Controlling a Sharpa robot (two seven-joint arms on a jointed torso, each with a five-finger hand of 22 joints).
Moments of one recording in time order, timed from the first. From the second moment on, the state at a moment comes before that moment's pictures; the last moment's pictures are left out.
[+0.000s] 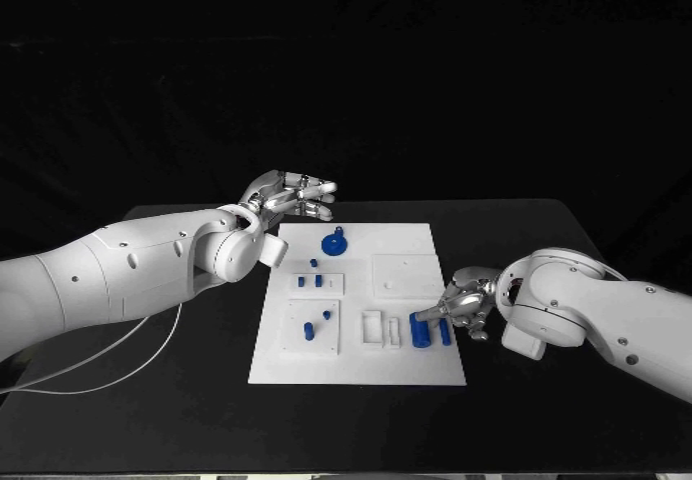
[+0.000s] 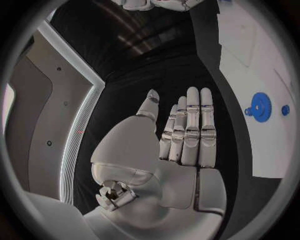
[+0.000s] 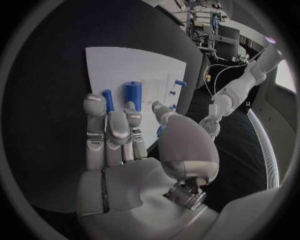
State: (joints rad) left arm 1.31 -0.74 -0.15 1.25 -0.12 -0.20 0.39; left_hand 1.30 0.05 -0.08 -0.04 0.06 0.99 0.14 0.12 0.06 1.23 0.09 0.07 0.06 1.31 0.04 0.22 0.22 0.05 1.16 0.02 0.18 0.29; right arm 1.05 -0.80 0.17 1.58 -1.02 0.15 -0.68; right_hand 1.03 -0.11 0.28 0.12 0.05 1.09 0.07 0.07 0.26 1.32 -0.02 0.92 1.17 1.46 -0.09 1.09 1.20 0.04 1.45 -0.11 0.58 1.31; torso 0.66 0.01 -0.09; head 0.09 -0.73
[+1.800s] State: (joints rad) left arm 1.31 -0.74 -0.15 1.26 -0.09 -0.18 0.36; left_hand 1.30 0.05 -0.08 -0.03 0.06 0.98 0.14 0.12 0.06 1.23 0.09 0.07 0.06 1.31 0.04 0.21 0.22 0.05 1.16 0.02 0.18 0.28; right arm 1.06 -0.65 0.08 1.52 -1.12 0.05 -0.67; right_hand 1.05 -0.06 0.31 -0.06 0.27 1.14 0.06 0.05 0.41 1.32 -0.03 0.88 1.18 1.47 -0.09 1.08 1.19 0.05 1.44 -0.11 0.58 1.31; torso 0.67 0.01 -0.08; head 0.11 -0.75
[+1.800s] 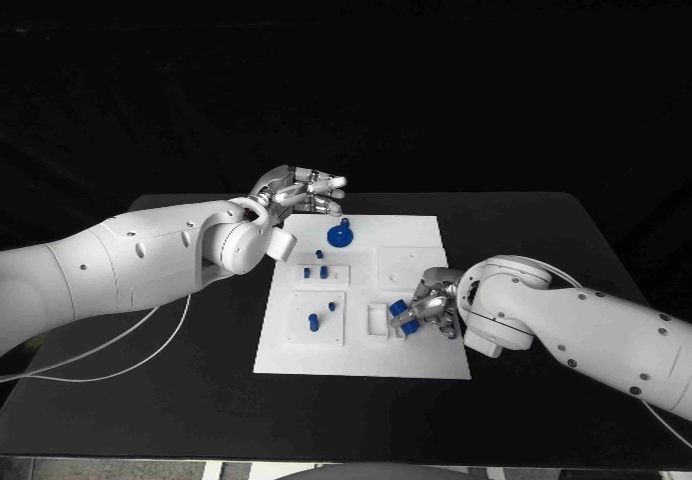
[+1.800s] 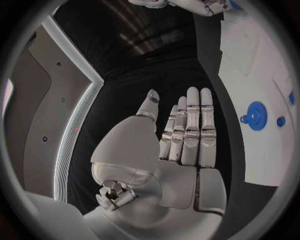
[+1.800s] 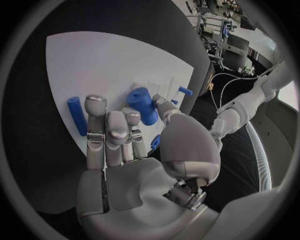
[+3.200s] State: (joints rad) left arm 1.31 -0.74 -0.15 1.27 -0.10 -0.14 0.34; left_hand 1.30 0.05 -0.08 -0.03 0.06 0.98 0.14 0.12 0.06 1.22 0.09 0.07 0.06 1.31 0.04 0.21 0.22 0.05 1.16 0.02 0.18 0.28; right arm 1.05 -0.61 0.10 1.53 -1.07 0.06 -0.69; right_hand 0.99 0.00 0.30 -0.10 0.25 1.17 0.07 0.07 0.17 1.33 -0.04 0.86 1.16 1.46 -0.09 1.07 1.17 0.05 1.43 -0.11 0.57 1.31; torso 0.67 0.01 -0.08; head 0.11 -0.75
